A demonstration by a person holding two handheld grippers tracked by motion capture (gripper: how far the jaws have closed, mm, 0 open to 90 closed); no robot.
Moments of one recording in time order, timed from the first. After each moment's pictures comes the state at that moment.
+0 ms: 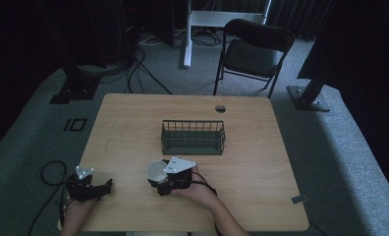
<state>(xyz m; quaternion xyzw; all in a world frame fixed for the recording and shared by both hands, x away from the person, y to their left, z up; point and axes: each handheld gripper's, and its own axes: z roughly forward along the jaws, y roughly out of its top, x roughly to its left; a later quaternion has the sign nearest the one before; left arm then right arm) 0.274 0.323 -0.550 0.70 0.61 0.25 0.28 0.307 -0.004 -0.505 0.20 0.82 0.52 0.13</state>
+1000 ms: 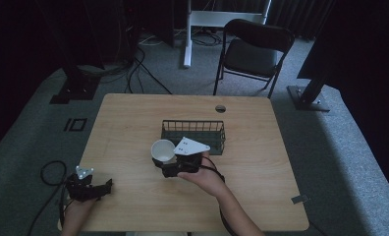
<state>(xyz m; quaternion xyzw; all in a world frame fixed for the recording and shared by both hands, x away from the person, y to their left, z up) 0.274 0.323 -0.550 0.70 0.61 0.25 0.28 0.321 -0.026 -0.435 0.22 0.78 0.57 0.16</state>
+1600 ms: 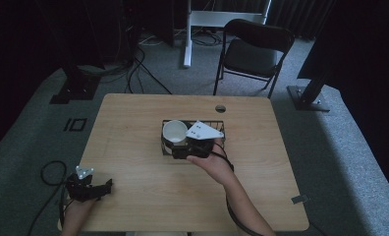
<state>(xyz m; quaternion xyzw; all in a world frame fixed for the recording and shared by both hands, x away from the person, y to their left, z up) 0.274 0.323 -0.550 0.70 0.61 0.25 0.28 0.343 -0.052 -0.397 0.24 0.75 0.58 0.23</state>
